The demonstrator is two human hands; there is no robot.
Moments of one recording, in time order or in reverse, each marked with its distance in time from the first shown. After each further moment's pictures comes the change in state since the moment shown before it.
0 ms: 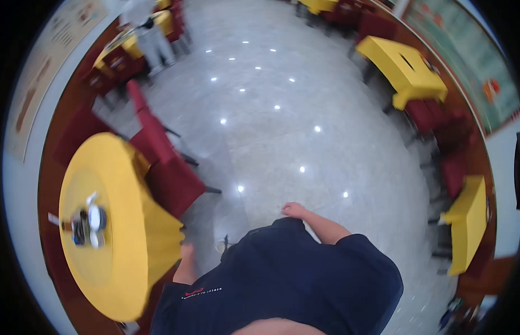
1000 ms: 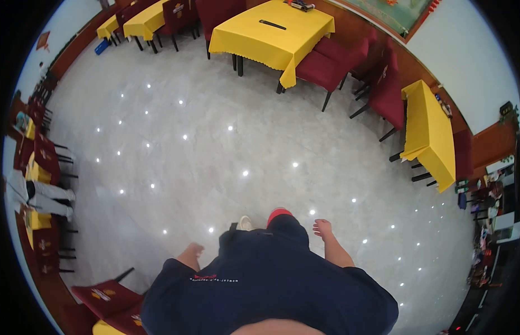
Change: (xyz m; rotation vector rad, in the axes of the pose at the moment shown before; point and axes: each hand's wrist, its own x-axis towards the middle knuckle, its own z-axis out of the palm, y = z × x) left_hand 0.057 0.507 0.494 1.329 -0.596 0.075; right_hand -0.131 0.219 -0.222 1.350 1.004 0.875
